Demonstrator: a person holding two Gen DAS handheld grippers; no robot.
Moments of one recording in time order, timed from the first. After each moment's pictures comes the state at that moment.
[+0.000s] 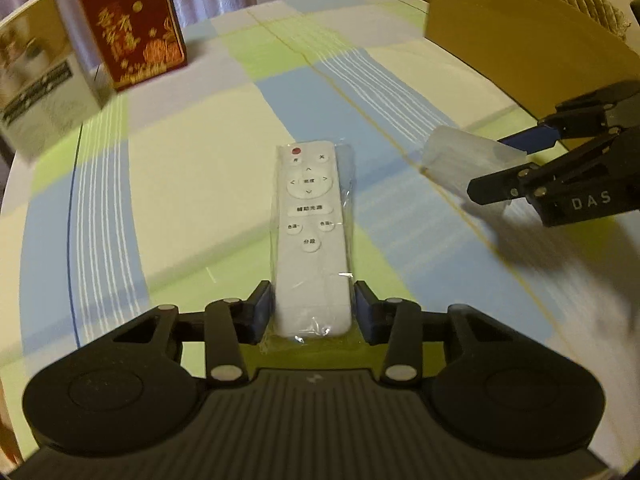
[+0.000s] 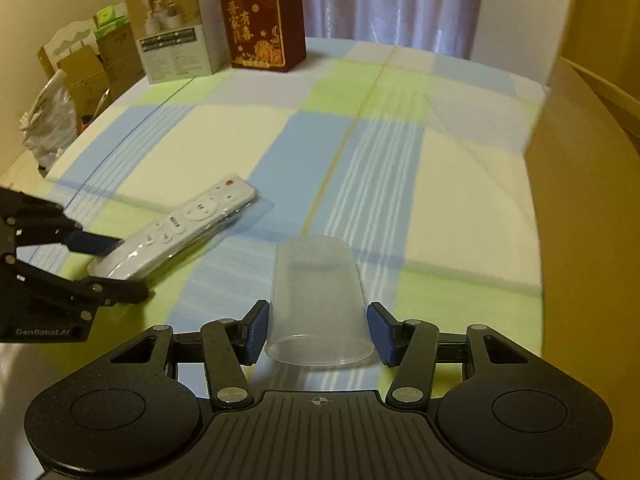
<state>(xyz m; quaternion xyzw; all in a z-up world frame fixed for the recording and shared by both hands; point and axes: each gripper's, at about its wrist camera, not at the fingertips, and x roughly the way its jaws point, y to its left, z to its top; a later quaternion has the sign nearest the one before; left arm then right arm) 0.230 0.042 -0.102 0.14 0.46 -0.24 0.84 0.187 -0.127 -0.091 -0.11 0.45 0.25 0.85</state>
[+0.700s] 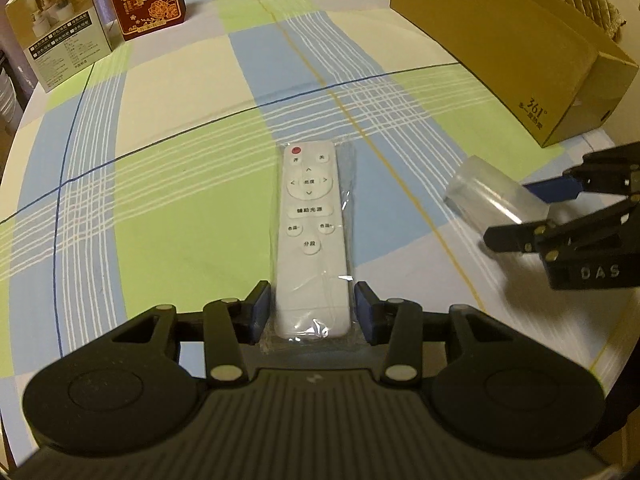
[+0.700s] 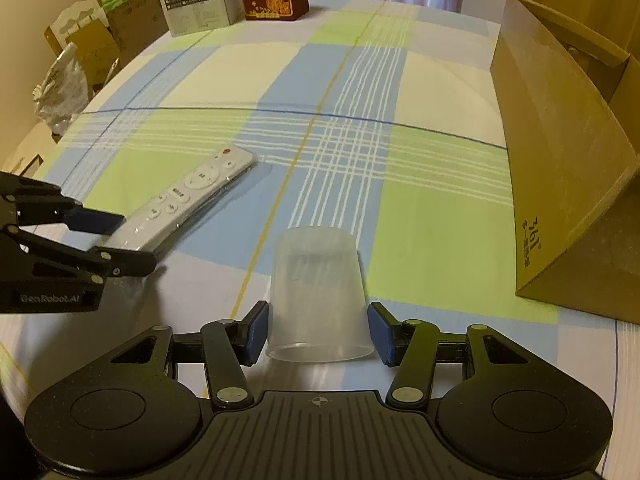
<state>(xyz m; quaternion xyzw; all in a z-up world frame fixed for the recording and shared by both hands) 0.136 0.019 -0.090 0.12 0.50 -0.20 0.84 0.089 -0.169 -0.090 -0.10 0.49 0.24 0.83</state>
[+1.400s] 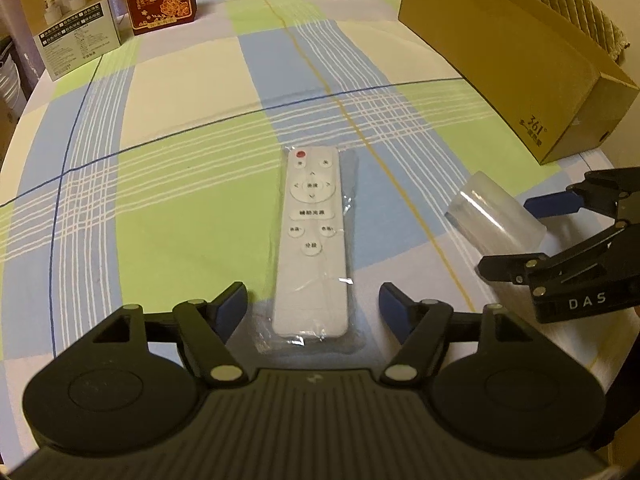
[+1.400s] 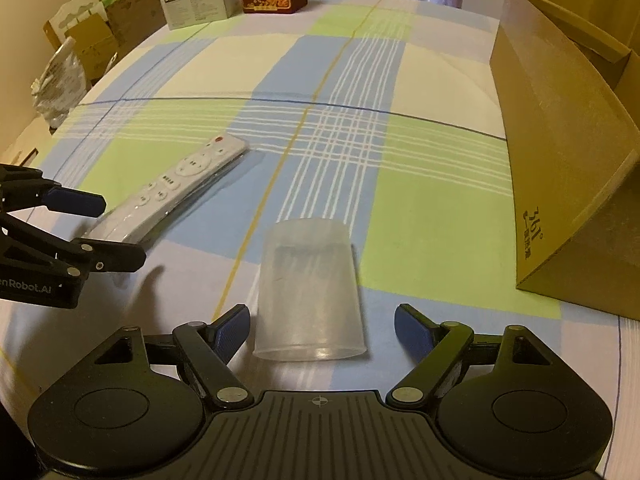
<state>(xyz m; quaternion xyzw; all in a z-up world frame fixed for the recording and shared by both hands) 0.136 0.023 -0.087 0.09 0.49 -0.19 0.84 0.090 -0.172 -0.100 -0.10 0.49 0.24 0.83</state>
